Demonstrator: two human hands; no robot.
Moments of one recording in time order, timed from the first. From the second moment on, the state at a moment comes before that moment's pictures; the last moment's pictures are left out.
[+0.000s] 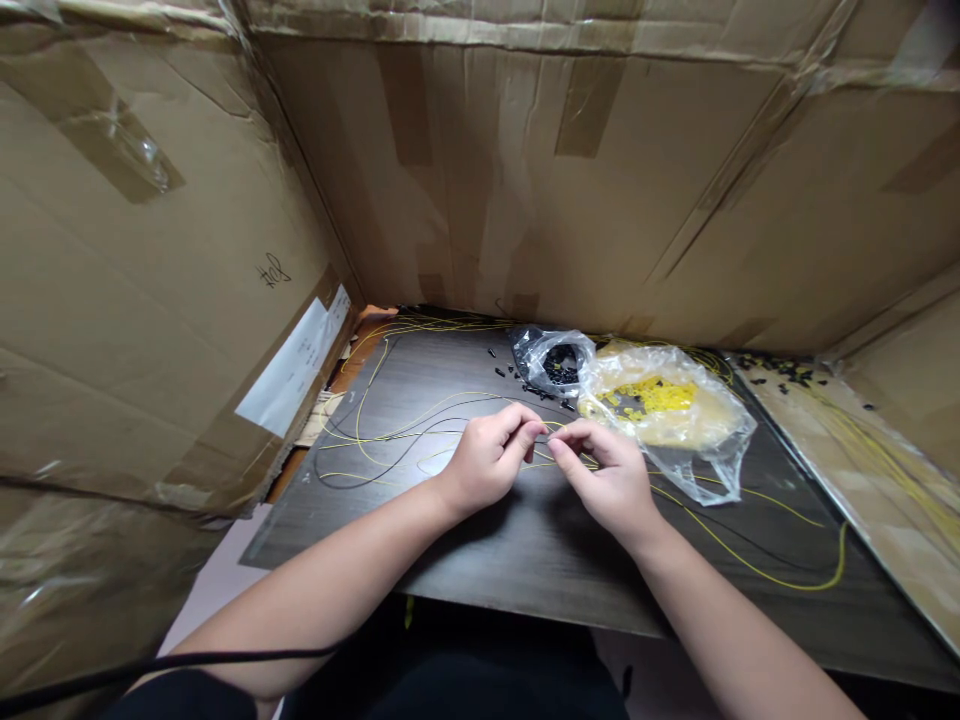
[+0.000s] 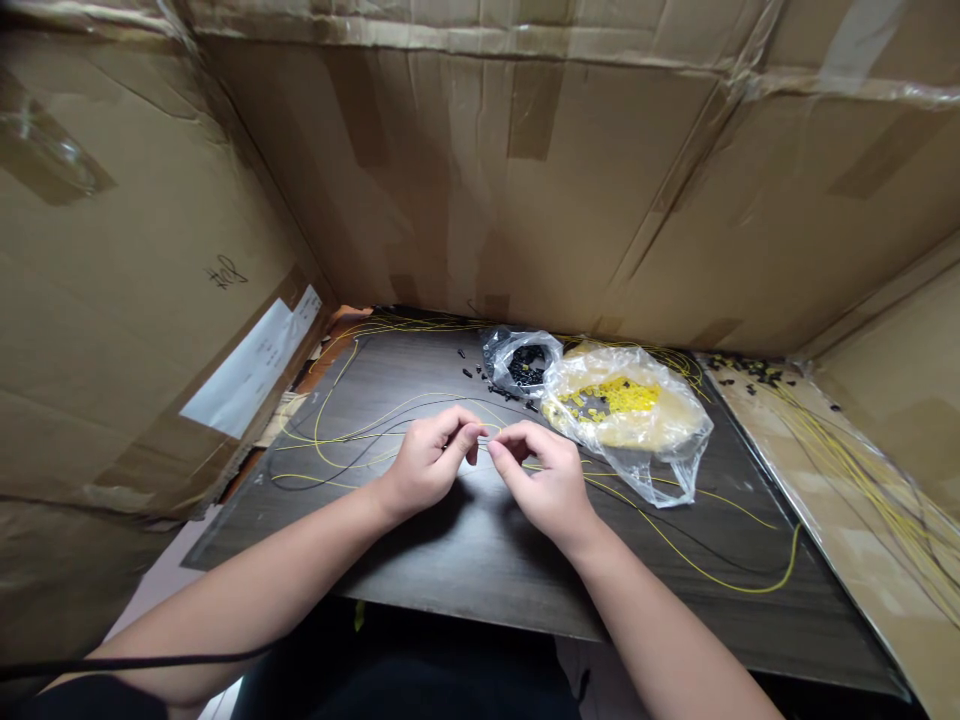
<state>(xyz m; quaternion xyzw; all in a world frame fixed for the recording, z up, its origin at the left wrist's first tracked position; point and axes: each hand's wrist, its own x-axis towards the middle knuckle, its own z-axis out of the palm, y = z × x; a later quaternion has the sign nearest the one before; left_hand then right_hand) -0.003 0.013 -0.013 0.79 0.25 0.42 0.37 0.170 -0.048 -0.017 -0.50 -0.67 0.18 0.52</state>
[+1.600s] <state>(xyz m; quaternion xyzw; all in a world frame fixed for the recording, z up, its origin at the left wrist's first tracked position) -0.003 0.014 -0.013 0.82 0.26 0.42 0.29 0.180 -0.044 -0.014 -0.50 -0.61 0.32 0.52</state>
